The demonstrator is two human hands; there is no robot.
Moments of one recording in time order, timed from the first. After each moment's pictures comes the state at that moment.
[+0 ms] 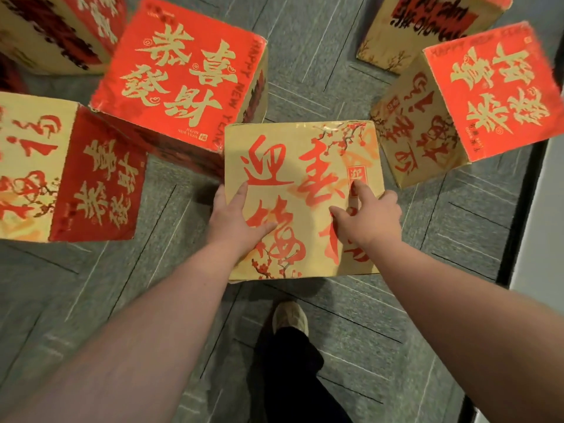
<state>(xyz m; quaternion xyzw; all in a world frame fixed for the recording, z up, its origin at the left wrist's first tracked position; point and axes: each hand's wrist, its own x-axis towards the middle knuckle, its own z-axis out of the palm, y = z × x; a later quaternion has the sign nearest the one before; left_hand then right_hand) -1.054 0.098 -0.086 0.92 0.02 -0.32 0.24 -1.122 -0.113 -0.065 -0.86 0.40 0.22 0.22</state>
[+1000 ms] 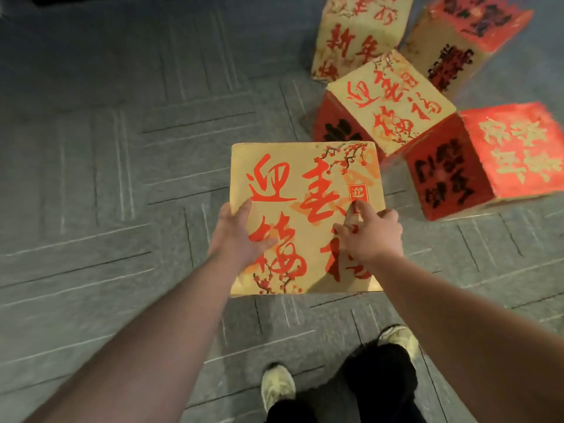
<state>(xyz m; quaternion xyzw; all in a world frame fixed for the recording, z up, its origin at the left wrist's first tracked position) -1.374 0.571 0.009 0.84 0.38 -0.18 0.33 -1.260 0.376 0.019 -0.96 -0.02 0.25 0.15</state>
